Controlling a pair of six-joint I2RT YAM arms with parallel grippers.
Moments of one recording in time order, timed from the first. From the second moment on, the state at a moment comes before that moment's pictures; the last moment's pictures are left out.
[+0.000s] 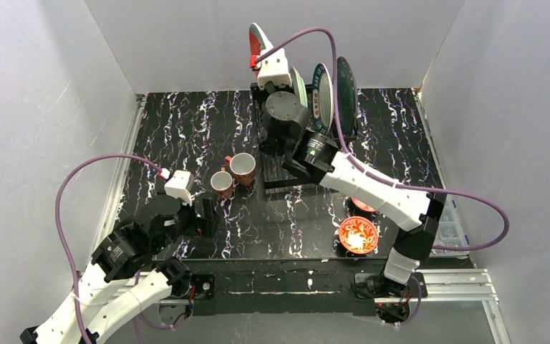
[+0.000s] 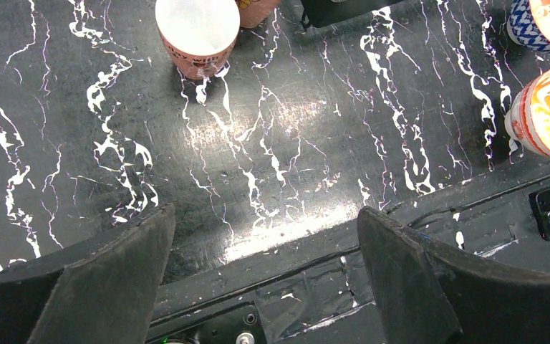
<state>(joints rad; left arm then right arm) -0.75 0.49 0.86 -1.01 -0.26 -0.44 1.15 1.71 1.93 -0.03 1.11 -0.31</state>
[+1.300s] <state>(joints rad) -0.75 0.49 0.86 -1.01 -0.26 -0.44 1.03 1.79 1.88 -0.17 1.11 -0.10</state>
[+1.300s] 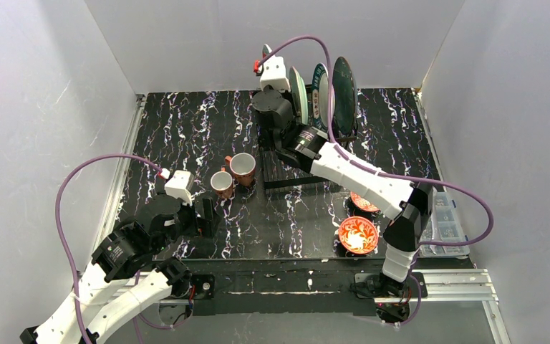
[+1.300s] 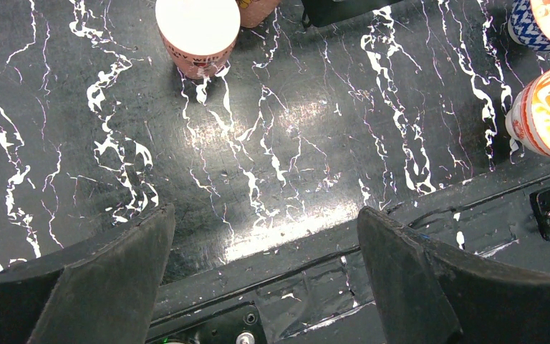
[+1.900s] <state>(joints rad) -0.75 0.49 0.86 -1.01 -0.26 -0.44 1.02 1.78 1.83 -0.24 1.10 0.01</state>
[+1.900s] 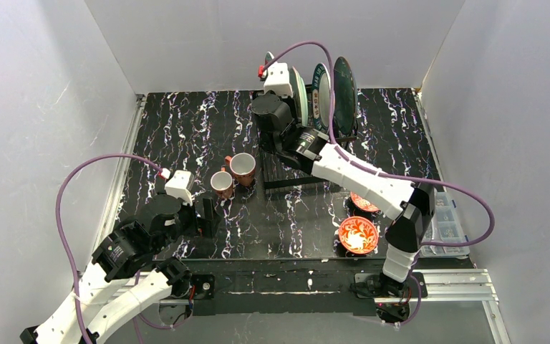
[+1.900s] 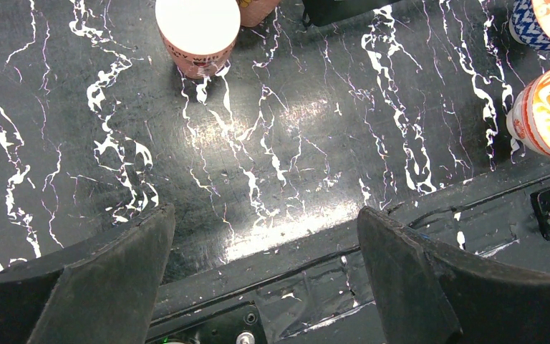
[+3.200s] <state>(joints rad) -0.75 0.49 0.86 -1.01 -0.26 -0.44 1.13 1.77 1.77 -0.27 1.26 0.10</state>
